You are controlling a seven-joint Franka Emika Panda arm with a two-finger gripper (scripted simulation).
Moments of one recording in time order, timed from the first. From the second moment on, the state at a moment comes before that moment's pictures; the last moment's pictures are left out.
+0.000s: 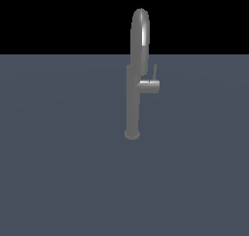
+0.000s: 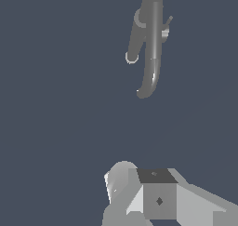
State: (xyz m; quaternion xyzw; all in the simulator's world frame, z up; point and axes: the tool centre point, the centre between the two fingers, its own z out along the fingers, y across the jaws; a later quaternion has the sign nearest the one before) arm -0.256 0.008 0.476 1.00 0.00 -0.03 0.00
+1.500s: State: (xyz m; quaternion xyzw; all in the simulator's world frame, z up) arm -0.163 0.002 0.467 0.97 -0.13 -0.16 -0.13
